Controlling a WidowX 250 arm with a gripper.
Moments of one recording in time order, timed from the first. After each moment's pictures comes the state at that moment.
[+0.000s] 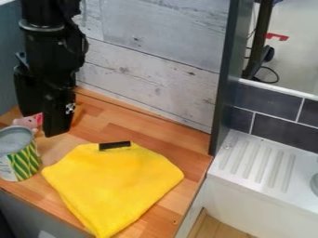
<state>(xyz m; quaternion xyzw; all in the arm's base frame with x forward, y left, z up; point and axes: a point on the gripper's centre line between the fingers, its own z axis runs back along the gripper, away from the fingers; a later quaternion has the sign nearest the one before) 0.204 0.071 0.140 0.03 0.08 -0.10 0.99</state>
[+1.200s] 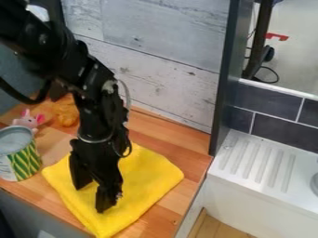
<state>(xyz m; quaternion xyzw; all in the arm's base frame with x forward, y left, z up) 0.223 0.031 0.017 0.04 0.03 -0.12 0.99</state>
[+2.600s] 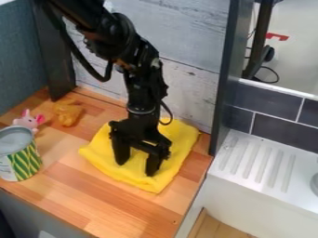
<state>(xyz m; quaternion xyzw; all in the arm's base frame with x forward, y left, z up) 0.306 0.020 0.009 0.02 0.03 0.04 1.00</state>
